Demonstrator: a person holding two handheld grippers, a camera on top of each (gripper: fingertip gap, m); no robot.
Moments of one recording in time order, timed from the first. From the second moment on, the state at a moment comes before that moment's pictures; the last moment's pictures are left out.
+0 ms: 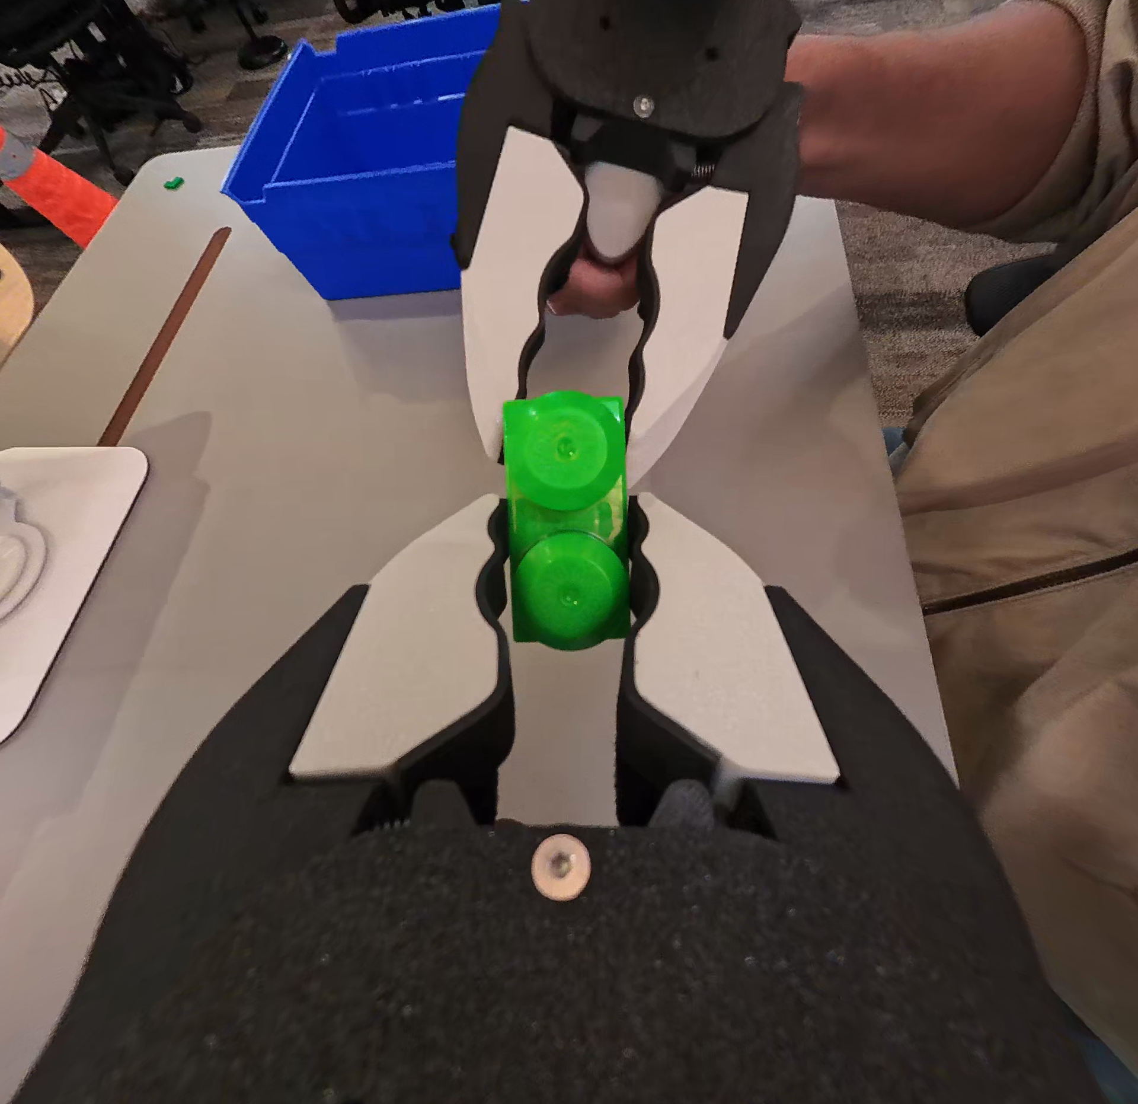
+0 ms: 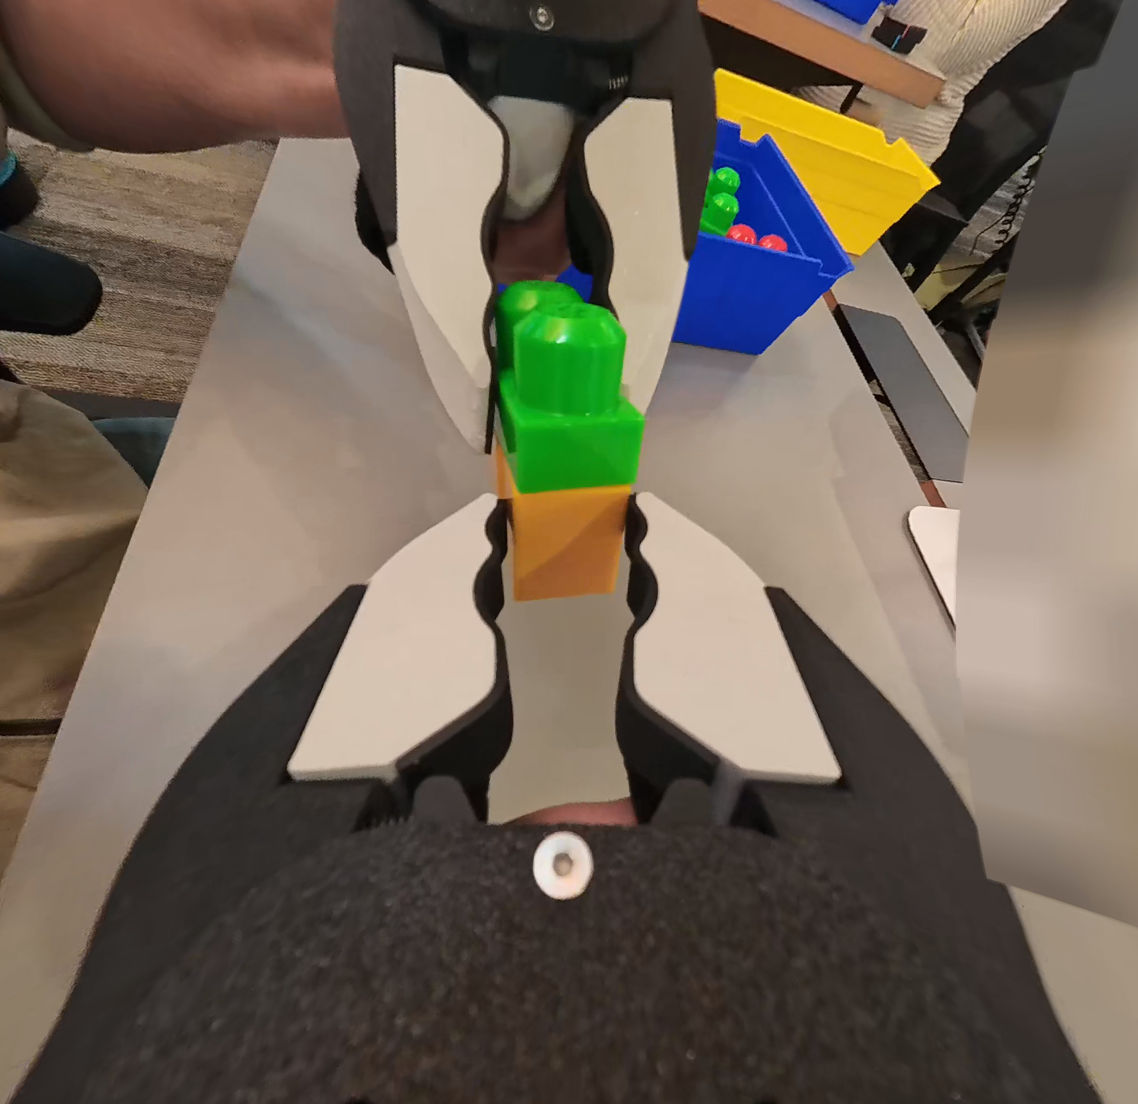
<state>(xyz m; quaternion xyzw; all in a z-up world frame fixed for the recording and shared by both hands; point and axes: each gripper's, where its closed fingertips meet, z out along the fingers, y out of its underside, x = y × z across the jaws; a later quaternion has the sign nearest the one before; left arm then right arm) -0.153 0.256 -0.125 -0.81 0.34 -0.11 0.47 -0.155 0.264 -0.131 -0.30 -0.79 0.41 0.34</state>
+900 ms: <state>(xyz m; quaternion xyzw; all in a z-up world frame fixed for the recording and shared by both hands) -0.157 0.259 -0.100 -0.78 0.32 -0.10 0.52 -0.162 0.285 -0.165 -0.32 -0.82 0.36 0.31</state>
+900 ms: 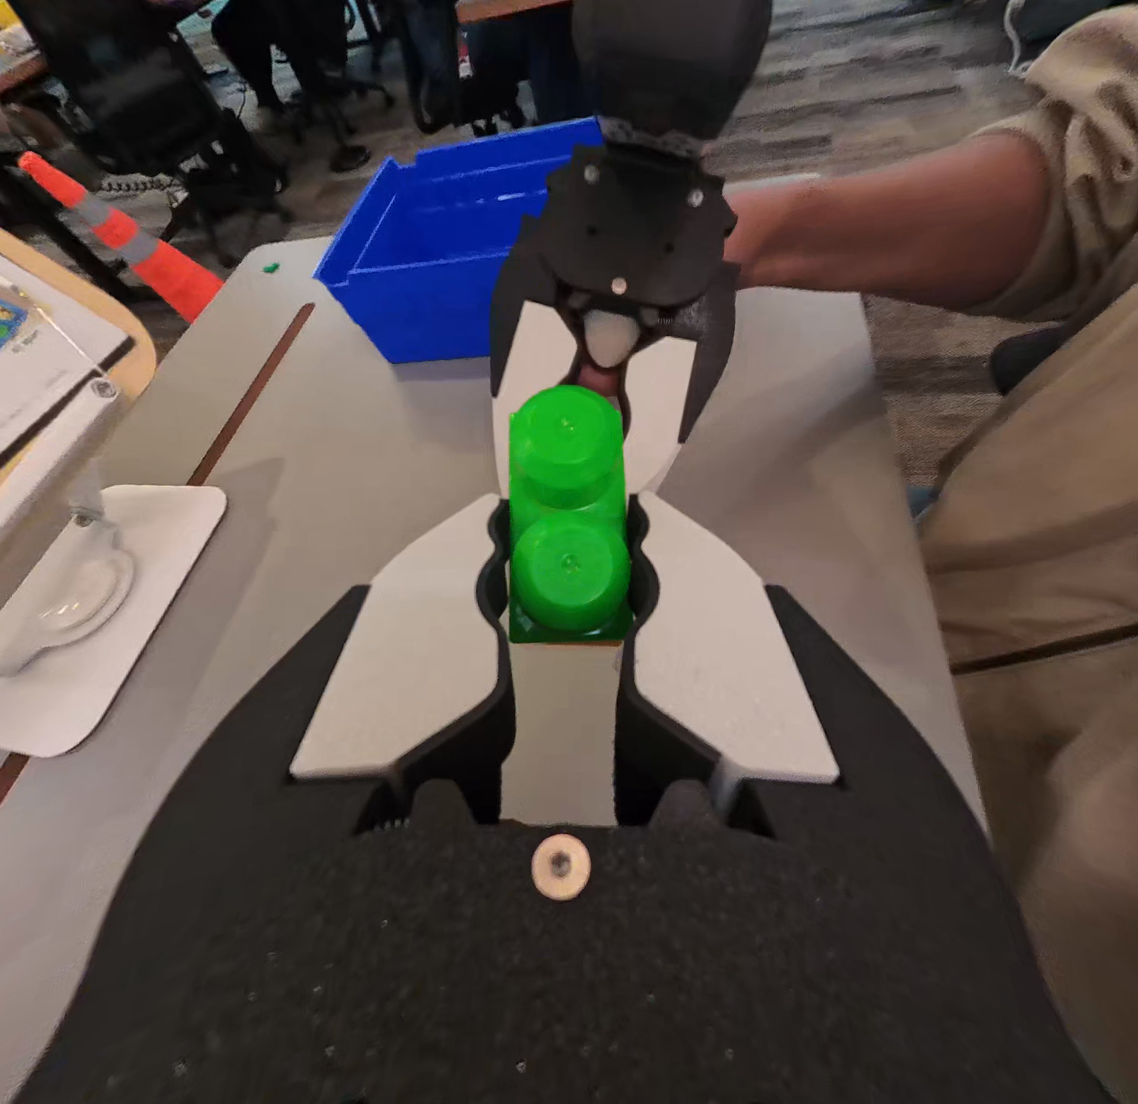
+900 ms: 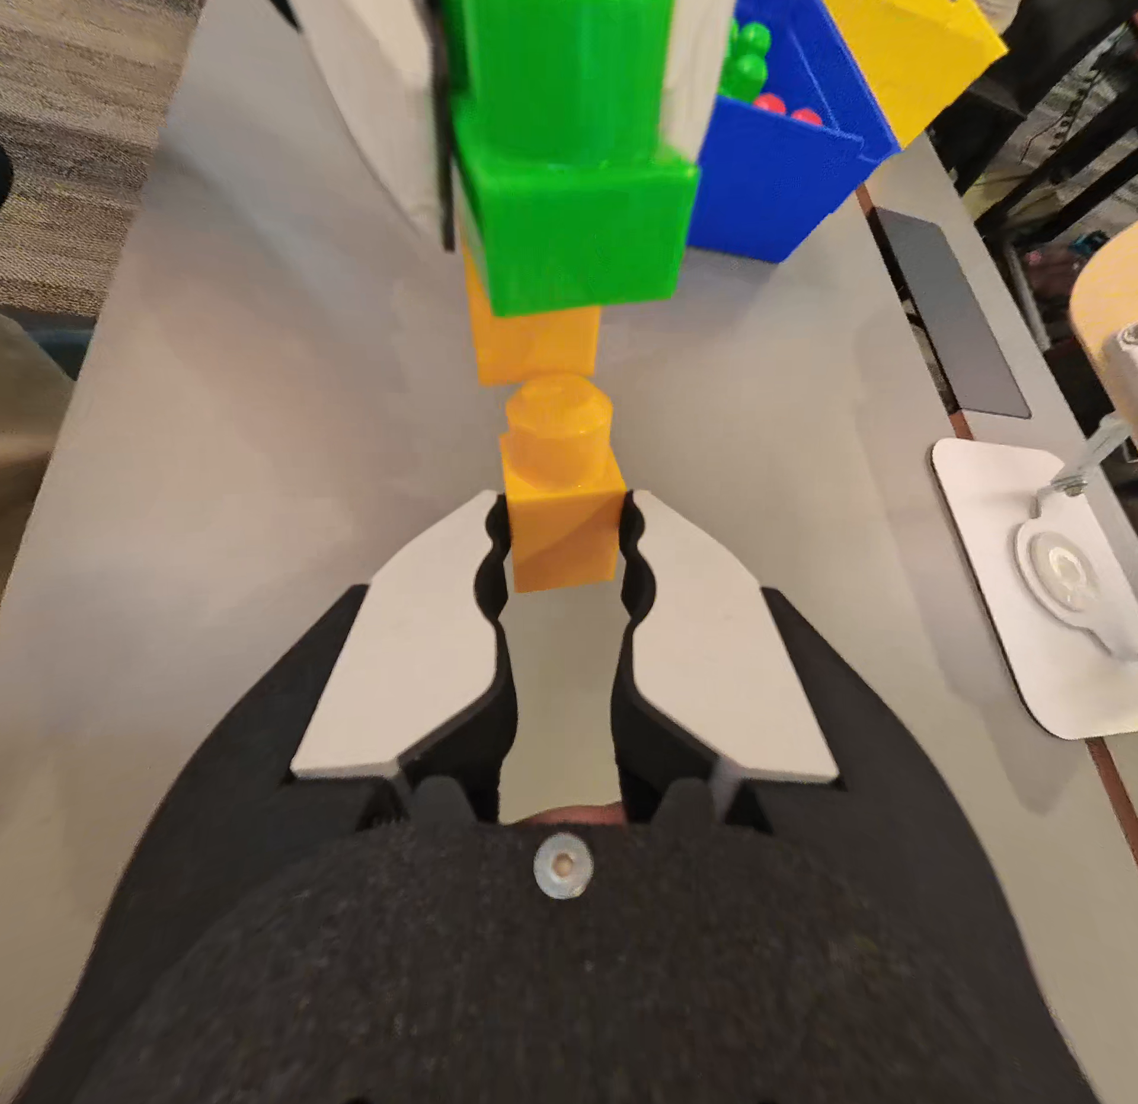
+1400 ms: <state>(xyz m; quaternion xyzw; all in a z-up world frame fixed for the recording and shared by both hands) -0.179 0.252 -0.117 -0.80 0.29 -0.09 0.52 -0.151 0.338 -0.198 -0.47 -0.75 0.34 0.31</state>
